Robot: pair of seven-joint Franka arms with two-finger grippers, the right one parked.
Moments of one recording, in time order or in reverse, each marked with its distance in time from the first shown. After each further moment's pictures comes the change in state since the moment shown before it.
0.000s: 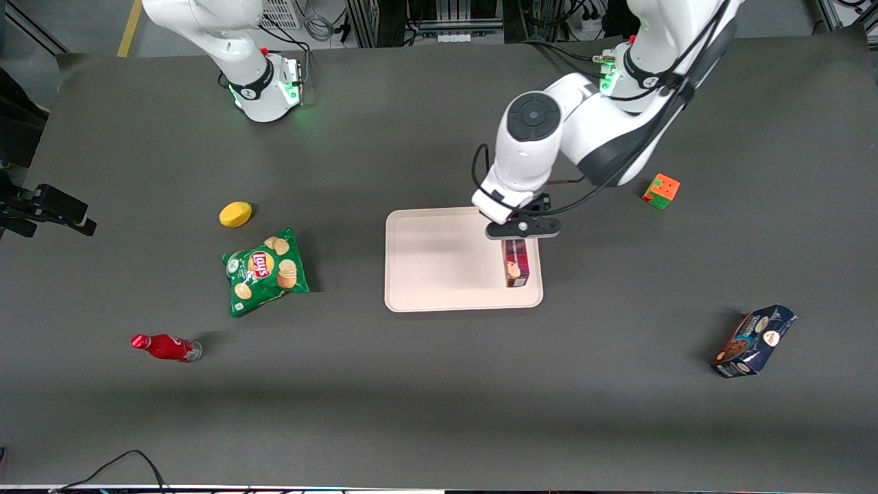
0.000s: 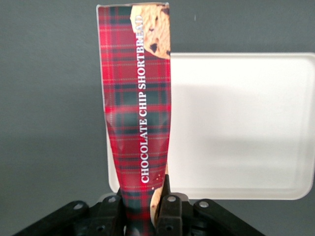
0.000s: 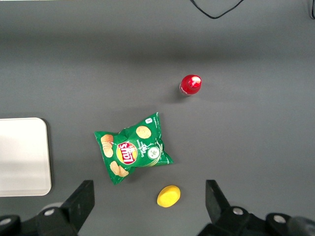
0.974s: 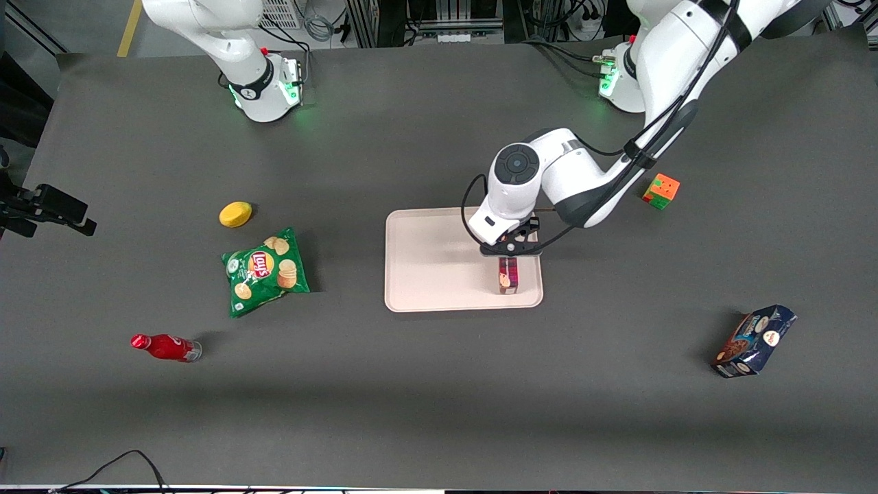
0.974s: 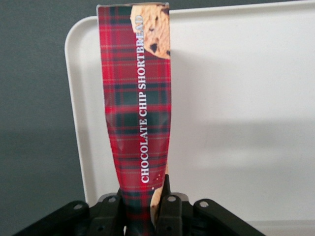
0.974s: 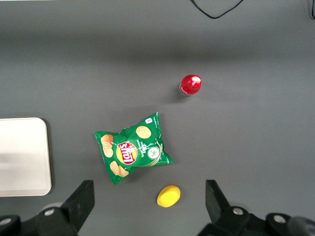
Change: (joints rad) arm -0.016 0.216 0.034 -0.086 0.222 0.172 -0.091
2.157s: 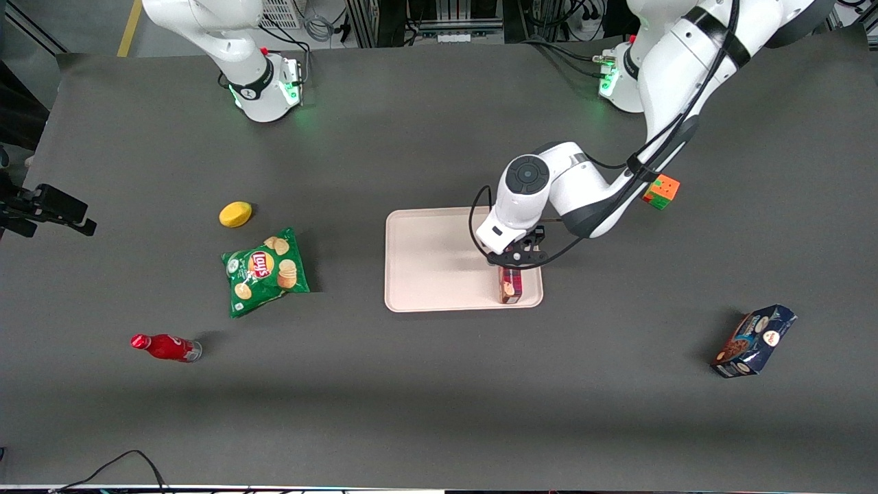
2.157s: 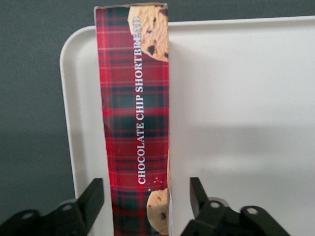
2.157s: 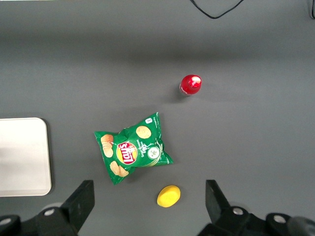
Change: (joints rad) arm 0.000 0.036 0.047 -0.018 0.053 0.098 -0.018
